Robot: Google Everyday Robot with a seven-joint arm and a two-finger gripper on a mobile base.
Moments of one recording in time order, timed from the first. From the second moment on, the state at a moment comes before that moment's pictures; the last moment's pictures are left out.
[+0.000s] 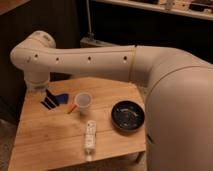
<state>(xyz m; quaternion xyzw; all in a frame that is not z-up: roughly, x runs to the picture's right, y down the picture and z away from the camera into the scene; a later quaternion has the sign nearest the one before) -0.289 0.004 0.608 -0.21 -0.22 -0.13 0.94</state>
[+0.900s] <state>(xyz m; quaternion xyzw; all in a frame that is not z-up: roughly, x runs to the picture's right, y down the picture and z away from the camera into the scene) -0.222 -0.039 0.632 -0.19 -0.21 -0.07 0.96</state>
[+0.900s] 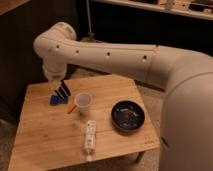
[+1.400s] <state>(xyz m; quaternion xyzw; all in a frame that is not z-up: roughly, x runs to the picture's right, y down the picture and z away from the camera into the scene) -0.179 -0.028 0.651 -0.20 -0.19 -0.01 0.96</state>
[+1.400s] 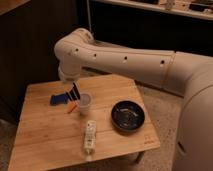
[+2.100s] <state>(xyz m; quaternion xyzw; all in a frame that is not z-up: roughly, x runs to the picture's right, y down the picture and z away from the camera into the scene) -0.141 -0.017 0.665 -0.21 -0.18 0.04 0.96</state>
